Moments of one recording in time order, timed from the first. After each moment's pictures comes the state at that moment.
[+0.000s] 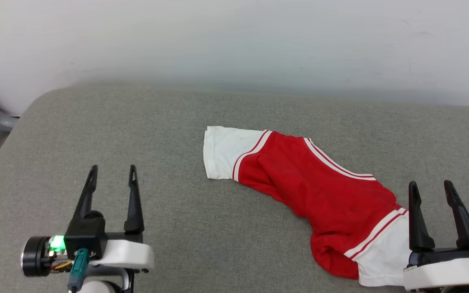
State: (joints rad) left arm -0.12 0.33 -0.33 -0.01 -0.26 0.36 -0.26; right arm 0.04 -0.05 -0.12 -0.02 0.11 0.13 -0.26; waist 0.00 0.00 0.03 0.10
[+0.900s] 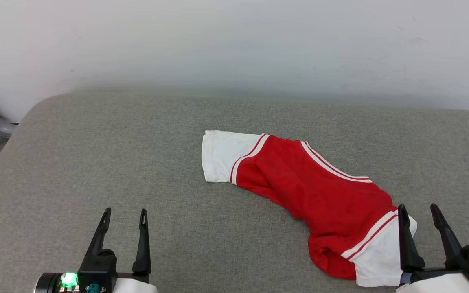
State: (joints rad) left arm 0.09 0.16 -0.14 0.01 -0.07 0.15 -0.26; right arm 0.09 -0.05 -0.09 0.04 0.16 0.13 -0.26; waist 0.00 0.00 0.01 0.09
